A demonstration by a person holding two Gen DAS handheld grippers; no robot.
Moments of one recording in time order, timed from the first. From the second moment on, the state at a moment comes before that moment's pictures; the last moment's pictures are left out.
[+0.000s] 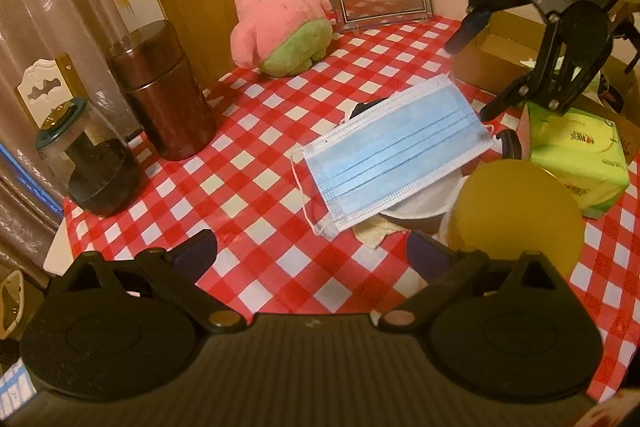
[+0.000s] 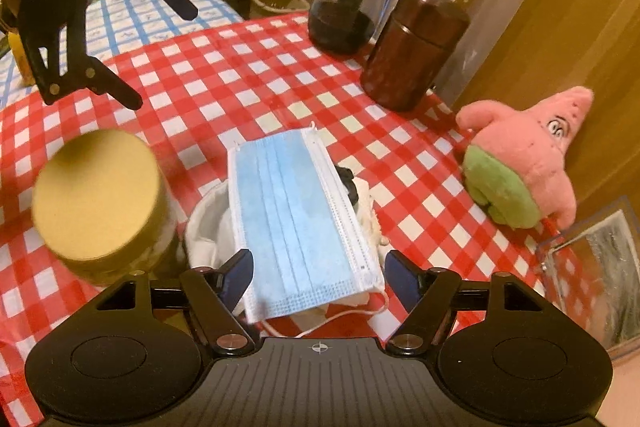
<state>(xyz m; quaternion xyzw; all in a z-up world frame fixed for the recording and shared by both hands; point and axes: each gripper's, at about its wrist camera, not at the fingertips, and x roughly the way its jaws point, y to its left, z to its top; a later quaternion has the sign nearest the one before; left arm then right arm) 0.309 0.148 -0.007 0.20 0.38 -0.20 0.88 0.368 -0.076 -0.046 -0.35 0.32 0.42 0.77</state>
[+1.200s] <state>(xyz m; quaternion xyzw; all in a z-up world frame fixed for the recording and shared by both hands) 0.333 0.145 -0.016 0.14 0.39 -0.19 0.89 0.369 -0.109 -0.019 -0.27 0.28 0.39 0.83</state>
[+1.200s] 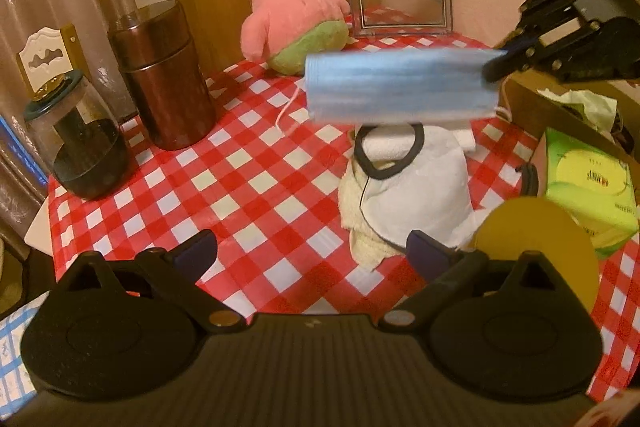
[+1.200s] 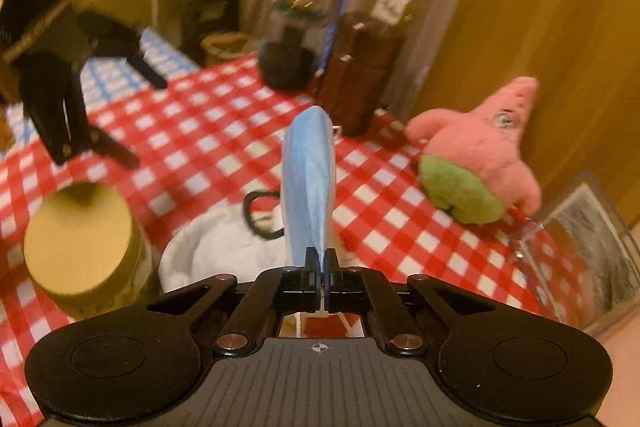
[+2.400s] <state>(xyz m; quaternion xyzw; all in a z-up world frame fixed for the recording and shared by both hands) 0.426 0.122 -0.091 -0.07 0.53 -0.30 0.79 0.348 -0.169 -0.031 -0.21 0.32 0.30 0.87</state>
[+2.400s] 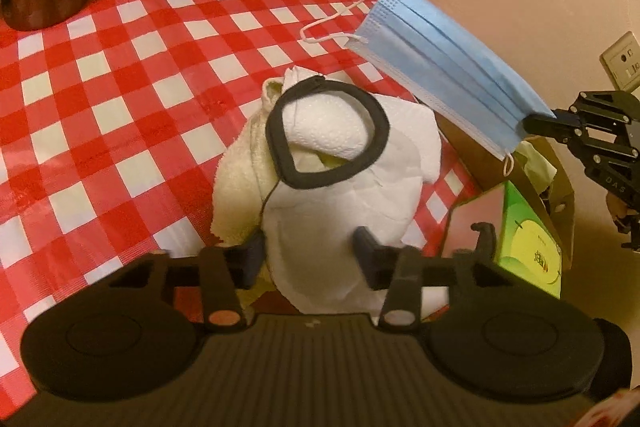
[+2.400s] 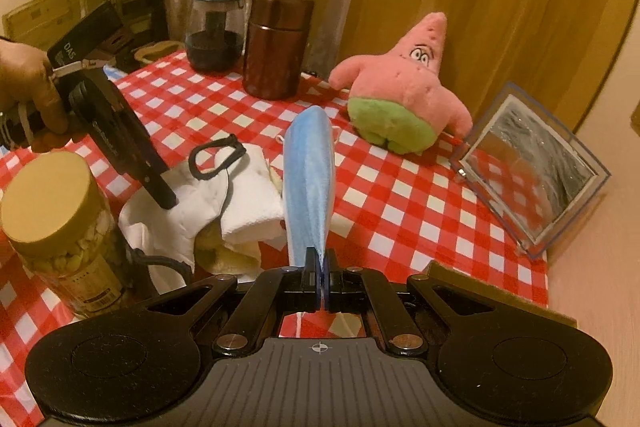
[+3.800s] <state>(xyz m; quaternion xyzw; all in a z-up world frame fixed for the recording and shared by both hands) 0.295 0.061 0.149 -0.10 0.34 -0.20 0.91 0.206 -0.251 0.072 -0.07 0.25 0.21 0.94</state>
